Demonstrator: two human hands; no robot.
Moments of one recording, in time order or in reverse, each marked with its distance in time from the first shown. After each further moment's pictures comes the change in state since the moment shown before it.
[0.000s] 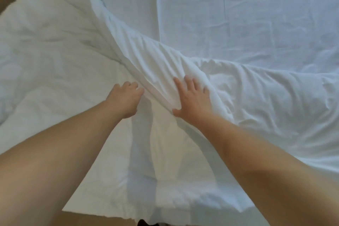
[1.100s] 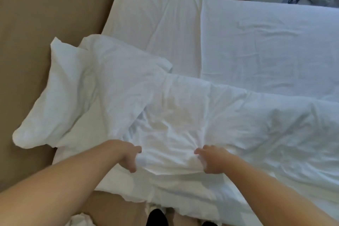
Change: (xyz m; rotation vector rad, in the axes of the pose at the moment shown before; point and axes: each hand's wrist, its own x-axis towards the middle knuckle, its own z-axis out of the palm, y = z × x) left_hand -0.197 -0.110 0.022 -0.194 -0.817 0.040; right_hand -0.109 -0.108 -0.012 -0.108 -0.674 -0.176
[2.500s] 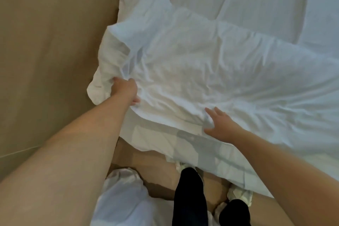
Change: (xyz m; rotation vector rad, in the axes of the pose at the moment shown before) left_hand 0.095 -0.295 0.102 -1.823 0.676 -0.486; right_hand 0.157 -0.256 -0.002 0.274 0.075 0.100
